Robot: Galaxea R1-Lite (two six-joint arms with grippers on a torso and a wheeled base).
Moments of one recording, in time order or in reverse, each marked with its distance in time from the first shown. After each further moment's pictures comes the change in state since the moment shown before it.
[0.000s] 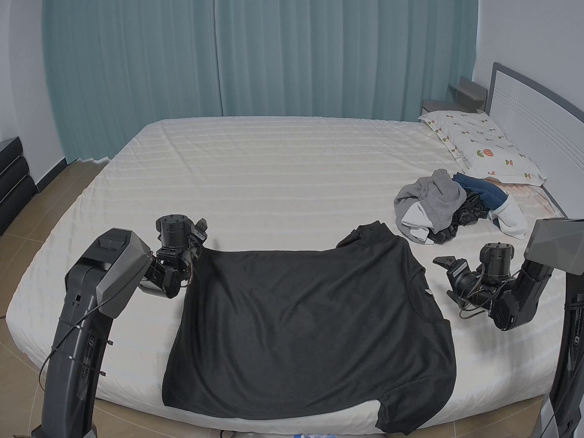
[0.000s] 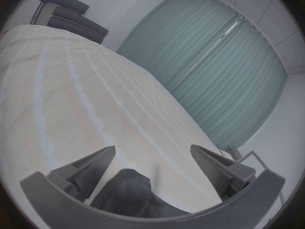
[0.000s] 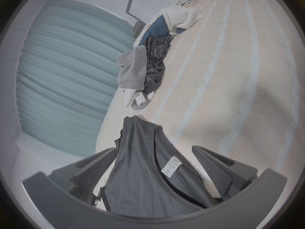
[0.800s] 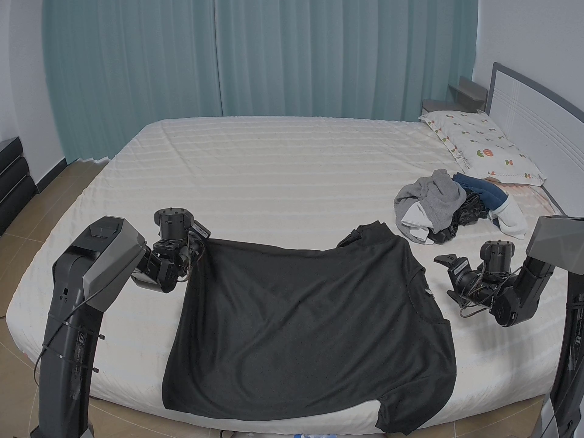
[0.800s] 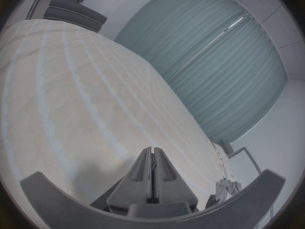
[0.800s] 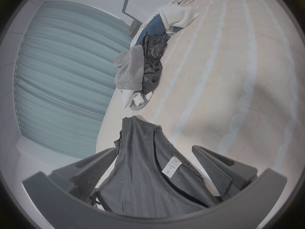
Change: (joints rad) left arm -0.016 -0.111 0.111 0.064 -0.100 -0.054; right arm -0.006 -0.012 -0.021 0.053 0.007 0.025
